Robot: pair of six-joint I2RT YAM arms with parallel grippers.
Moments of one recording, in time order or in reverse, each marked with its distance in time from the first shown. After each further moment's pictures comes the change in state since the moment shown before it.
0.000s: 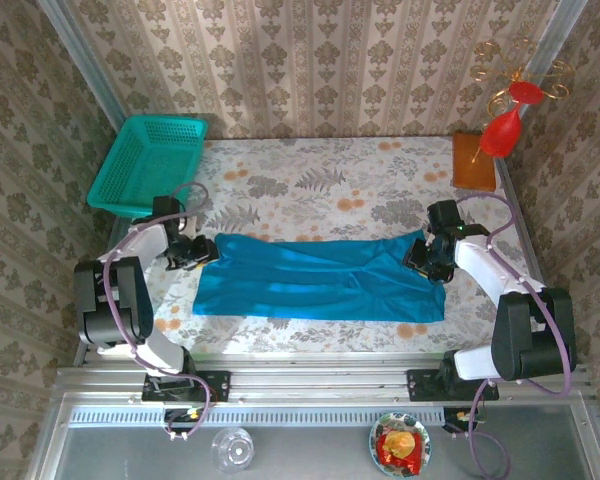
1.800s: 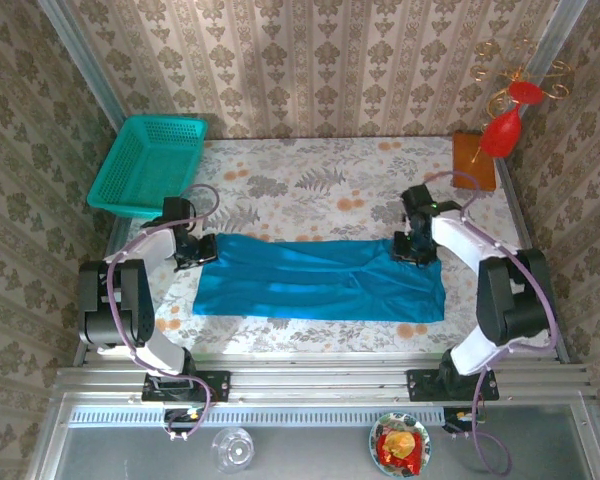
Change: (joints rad) left arm -0.055 -0.003 -0.036 0.113 -0.096 -0.010; right arm 0.144 0.251 0.244 -0.085 0.114 -0.194
